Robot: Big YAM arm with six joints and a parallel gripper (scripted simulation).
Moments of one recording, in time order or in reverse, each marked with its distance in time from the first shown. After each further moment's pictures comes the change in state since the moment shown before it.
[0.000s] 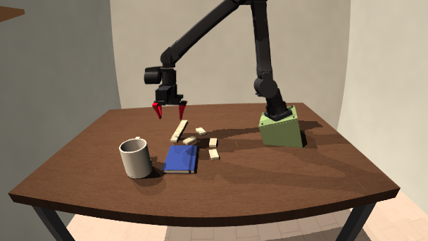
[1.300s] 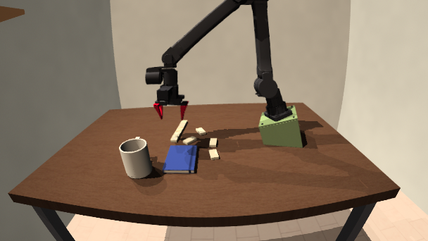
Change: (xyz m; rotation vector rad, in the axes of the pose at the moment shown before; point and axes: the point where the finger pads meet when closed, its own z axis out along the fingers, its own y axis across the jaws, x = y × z) arm 0.000 0.005 0.001 0.000 0.000 0.000
